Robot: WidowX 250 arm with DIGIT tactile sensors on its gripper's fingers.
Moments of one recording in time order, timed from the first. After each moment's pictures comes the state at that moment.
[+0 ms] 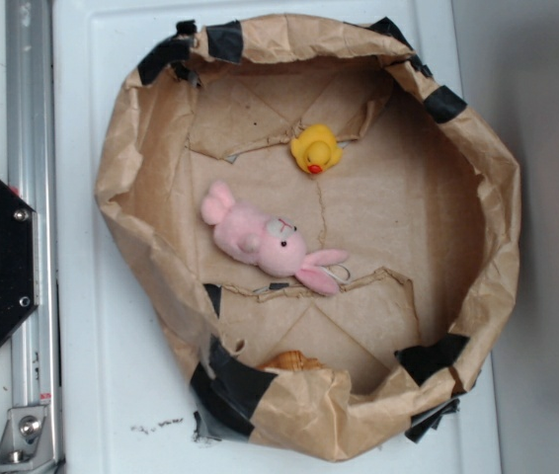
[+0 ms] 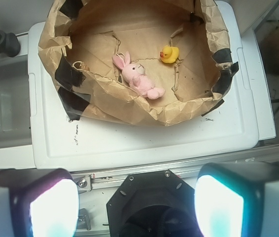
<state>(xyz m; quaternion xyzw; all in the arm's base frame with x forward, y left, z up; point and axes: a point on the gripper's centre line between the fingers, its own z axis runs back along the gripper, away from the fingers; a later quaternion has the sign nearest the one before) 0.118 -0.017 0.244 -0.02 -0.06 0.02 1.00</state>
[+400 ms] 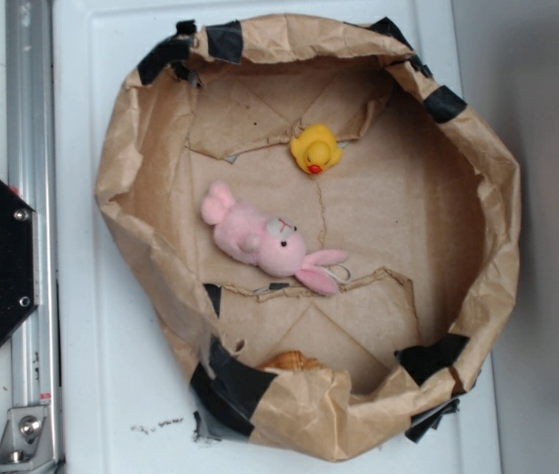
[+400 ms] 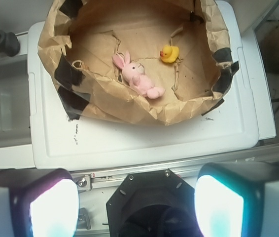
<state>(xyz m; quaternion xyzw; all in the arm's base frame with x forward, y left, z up) 0.119 -0.016 0.241 -0.02 -0.06 0.02 1.00</state>
